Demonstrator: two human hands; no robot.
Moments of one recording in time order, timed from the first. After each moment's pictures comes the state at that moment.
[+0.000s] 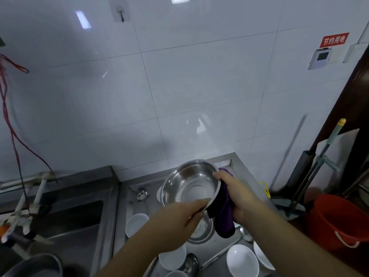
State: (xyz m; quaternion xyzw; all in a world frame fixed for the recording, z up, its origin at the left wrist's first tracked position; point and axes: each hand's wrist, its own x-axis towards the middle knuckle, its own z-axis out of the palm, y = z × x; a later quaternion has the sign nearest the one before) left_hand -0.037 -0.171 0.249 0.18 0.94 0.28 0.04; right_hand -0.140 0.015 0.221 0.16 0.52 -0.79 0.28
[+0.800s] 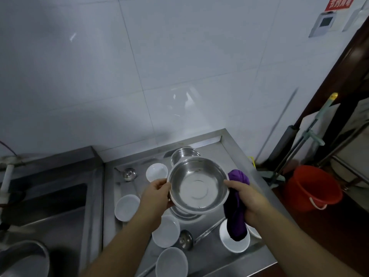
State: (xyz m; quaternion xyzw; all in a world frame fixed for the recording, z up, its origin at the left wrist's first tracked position) left_hand -0.082 -0.210 0.137 -0.30 0.65 0.70 0.05; right_hand -0.131 0.049 0.127 0.27 0.54 -0.77 0.22
